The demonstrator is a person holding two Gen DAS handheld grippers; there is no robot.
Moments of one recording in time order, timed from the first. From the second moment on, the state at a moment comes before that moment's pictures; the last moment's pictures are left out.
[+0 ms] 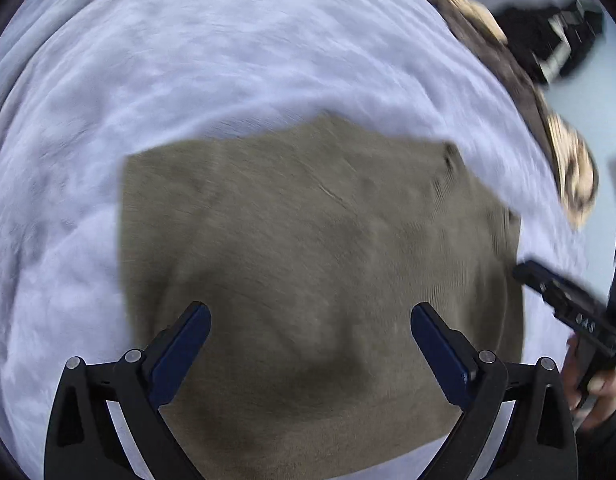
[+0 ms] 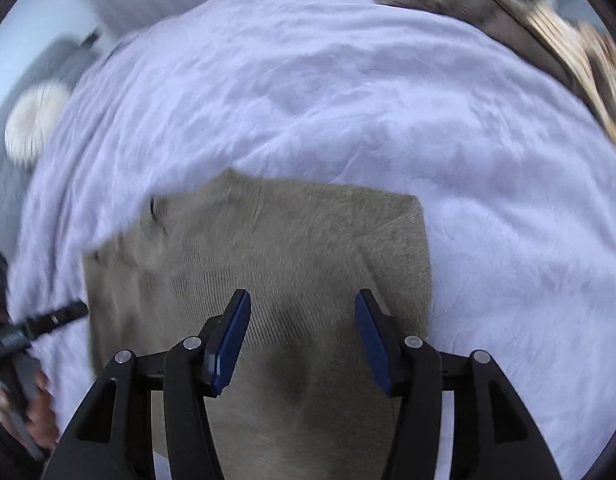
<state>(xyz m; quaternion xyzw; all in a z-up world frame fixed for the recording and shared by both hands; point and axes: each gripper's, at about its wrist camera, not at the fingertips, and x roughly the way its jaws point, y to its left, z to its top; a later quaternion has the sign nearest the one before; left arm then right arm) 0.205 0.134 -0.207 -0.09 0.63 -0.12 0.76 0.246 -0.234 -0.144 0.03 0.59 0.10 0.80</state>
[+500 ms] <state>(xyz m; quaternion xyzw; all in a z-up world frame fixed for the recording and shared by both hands) 0.212 0.151 -0.220 -0.06 0.63 -0.04 0.77 0.249 -0.251 -0.159 -0.02 0.61 0.03 0.79</state>
